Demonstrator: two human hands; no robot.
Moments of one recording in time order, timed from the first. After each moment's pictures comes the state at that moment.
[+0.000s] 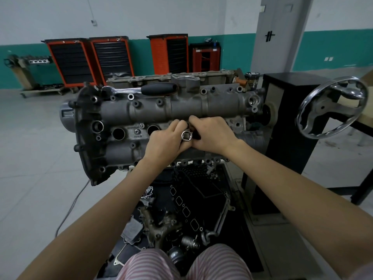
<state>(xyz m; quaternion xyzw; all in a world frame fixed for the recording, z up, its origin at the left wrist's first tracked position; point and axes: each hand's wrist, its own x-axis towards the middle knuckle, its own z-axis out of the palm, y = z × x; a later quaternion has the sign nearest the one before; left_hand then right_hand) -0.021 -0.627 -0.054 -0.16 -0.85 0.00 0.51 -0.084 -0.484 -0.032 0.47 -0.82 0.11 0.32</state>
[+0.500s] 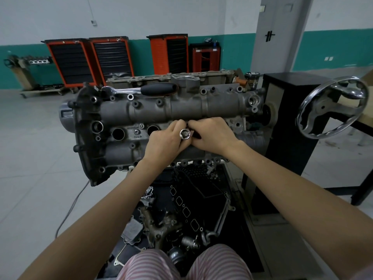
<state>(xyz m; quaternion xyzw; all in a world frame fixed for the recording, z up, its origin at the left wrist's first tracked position) -0.019 -0.626 -0.053 -0.14 -0.85 0.00 0.50 -0.079 -0.484 -0.030 0.48 -0.80 0.14 0.33</state>
